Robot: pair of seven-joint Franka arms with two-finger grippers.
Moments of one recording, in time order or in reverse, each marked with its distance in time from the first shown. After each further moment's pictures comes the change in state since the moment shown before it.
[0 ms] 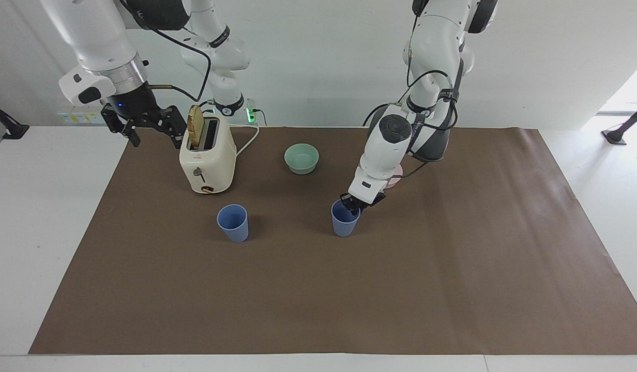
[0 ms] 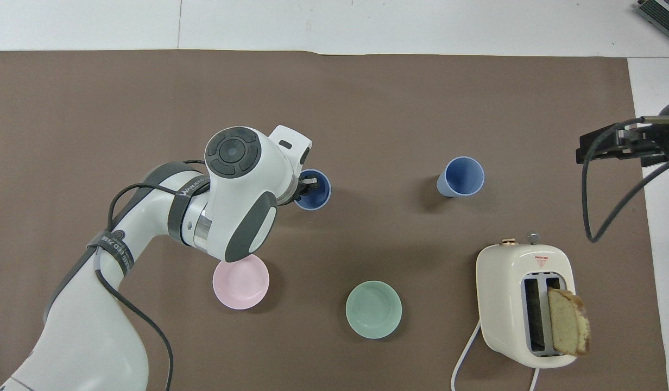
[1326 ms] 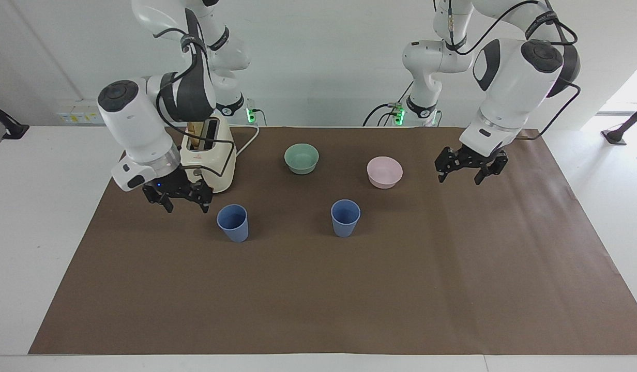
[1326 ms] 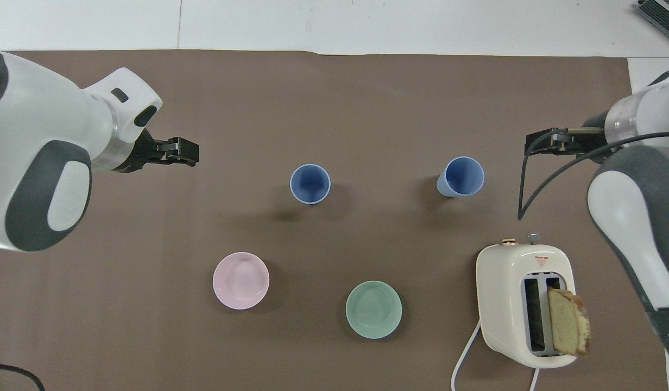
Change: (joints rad) left arm 0.339 -0.311 0.035 0.058 0.048 -0.383 0.646; right arm 0.023 0.133 0.008 -0.337 0.047 0.532 0.000
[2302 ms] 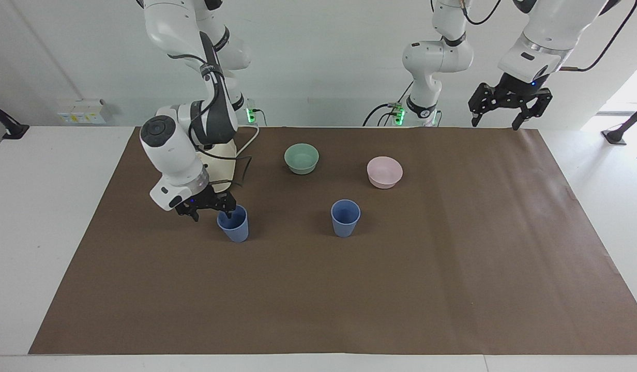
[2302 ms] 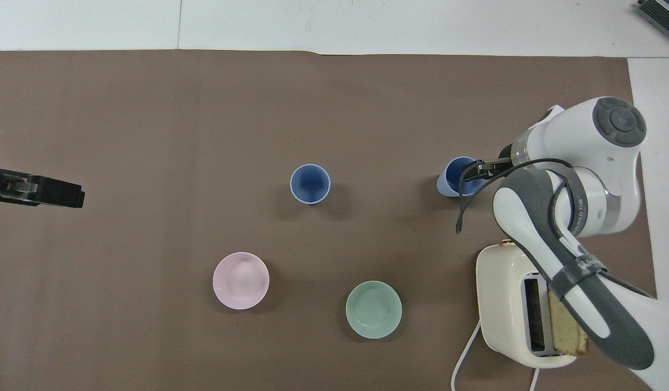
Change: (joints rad) left arm 0.050 -0.130 0.001 0.164 0.043 -0.329 0.083; right arm 0.038 0.028 0.002 -0.158 0.000 0.129 -0.070
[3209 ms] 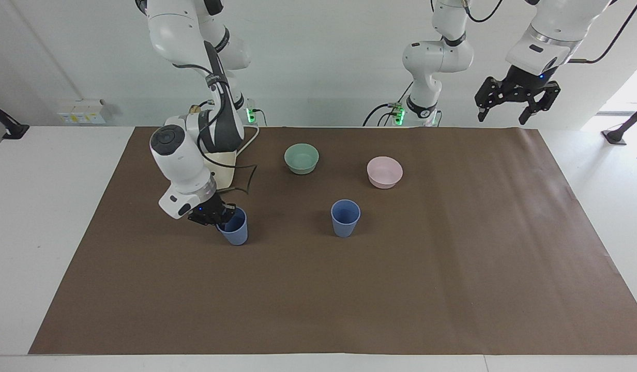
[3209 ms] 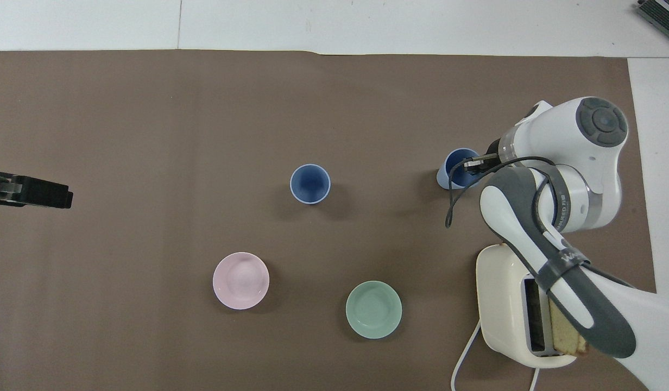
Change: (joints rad) left arm 0.003 -0.003 0.022 0.009 0.001 -0.013 0.020; right arm 0.029 0.037 0.001 0.040 0.003 0.053 -0.009
